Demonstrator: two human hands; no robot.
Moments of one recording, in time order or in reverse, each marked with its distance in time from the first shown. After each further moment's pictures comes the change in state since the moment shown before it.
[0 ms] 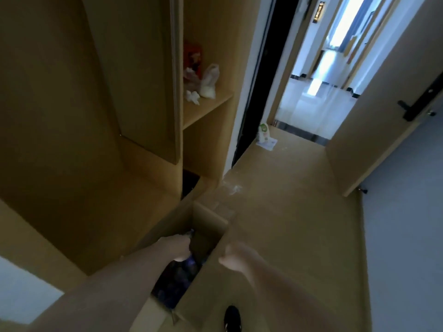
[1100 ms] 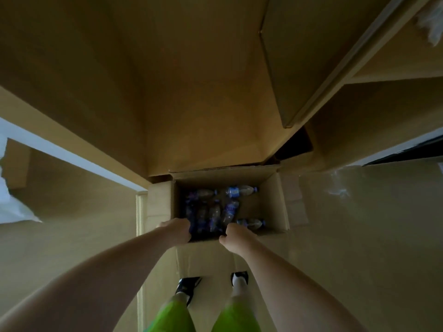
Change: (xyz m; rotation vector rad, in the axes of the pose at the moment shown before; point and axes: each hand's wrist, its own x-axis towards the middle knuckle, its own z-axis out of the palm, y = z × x) left_hand 0.137 -0.046 0.076 -0.710 -0.130 -0.593; right_hand 0.293 -0.040 0.027 -0.611 -0.466 -0.433
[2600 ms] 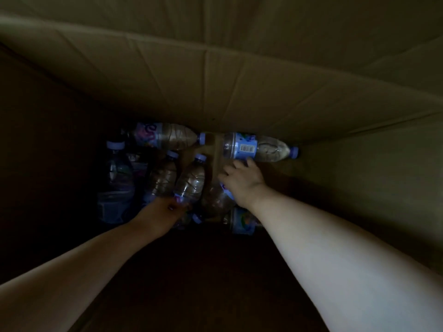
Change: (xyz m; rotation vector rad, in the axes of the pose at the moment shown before) left_hand 0.442 0.041 0.205 -1.000 -0.012 -0.159; right_hand 0.520 0.154 0.102 -0.962 -0.036 -0.454
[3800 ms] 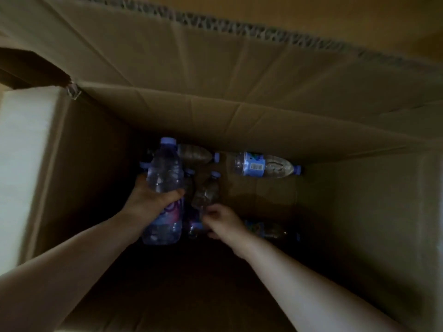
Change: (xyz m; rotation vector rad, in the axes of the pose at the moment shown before) left_hand -0.022 0.003 -0.072 -0.458 0.304 0.022; right_hand -0.041 -0.103 -0.024 1.737 0.015 0.315
